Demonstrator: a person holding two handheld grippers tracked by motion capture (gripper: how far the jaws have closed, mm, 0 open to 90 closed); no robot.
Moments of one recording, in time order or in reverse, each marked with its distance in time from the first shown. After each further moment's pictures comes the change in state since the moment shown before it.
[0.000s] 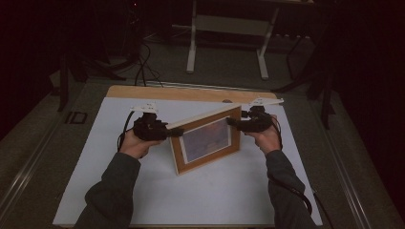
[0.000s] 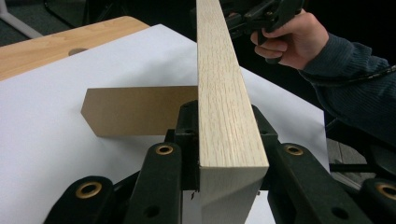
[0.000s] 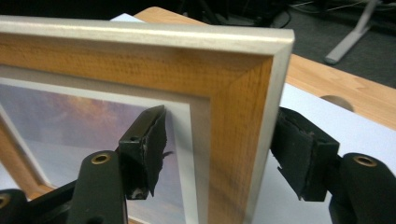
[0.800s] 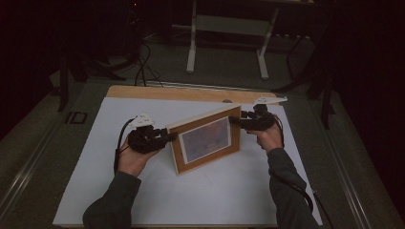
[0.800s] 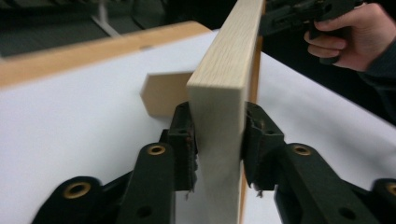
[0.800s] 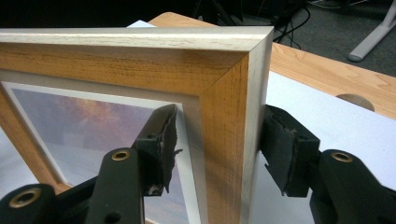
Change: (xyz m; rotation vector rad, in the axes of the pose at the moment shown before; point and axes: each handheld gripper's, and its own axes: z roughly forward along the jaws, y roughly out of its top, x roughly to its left) left arm -0.042 -0.021 -0.008 -0.049 0.352 -0.002; right arm -0.014 -0.002 -0.002 -0.009 0.068 0.038
